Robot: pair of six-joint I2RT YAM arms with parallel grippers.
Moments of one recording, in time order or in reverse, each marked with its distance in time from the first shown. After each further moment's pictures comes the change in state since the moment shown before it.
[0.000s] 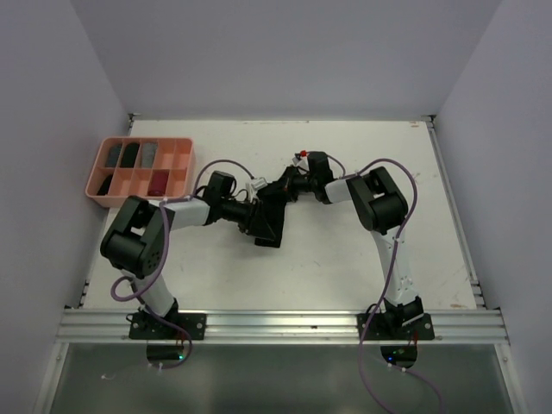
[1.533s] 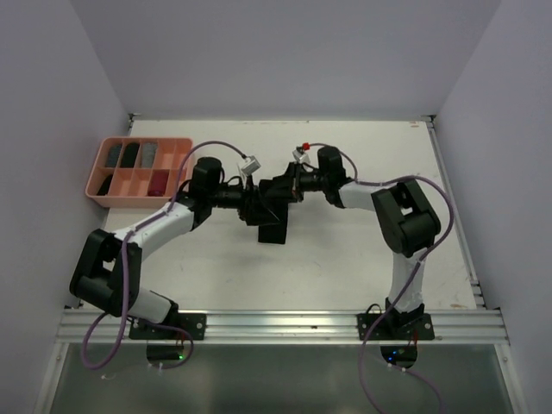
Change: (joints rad) left arm -0.023 -0.287 -0.011 0.208 -0.054 -0.110; right arm 0.015 -0.389 -0.219 -0.013 -0.119 -0.037
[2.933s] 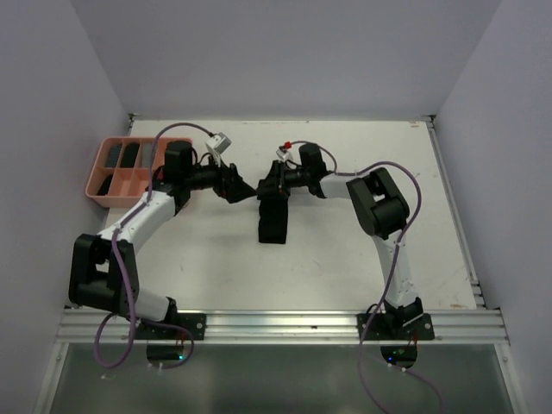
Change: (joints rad) left arm 0.212 -0.014 0.094 -0.139 -0.110 0.141; right arm 0.039 0.300 0.291 -0.102 -0.037 -0.147
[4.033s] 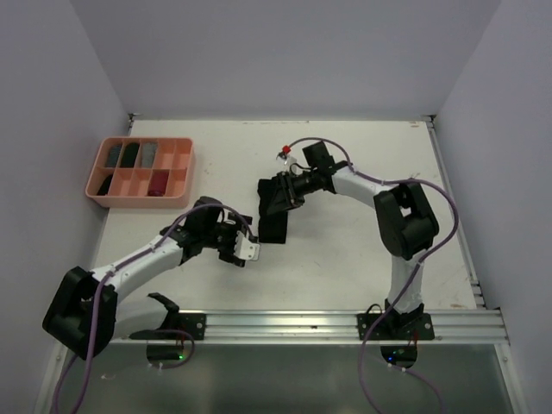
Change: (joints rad) left arm -0.300 -0.273 -0.354 -0.259 -0.326 1.229; right arm 0.017 -0.322 -0.070 -0.614 0.031 -0.584
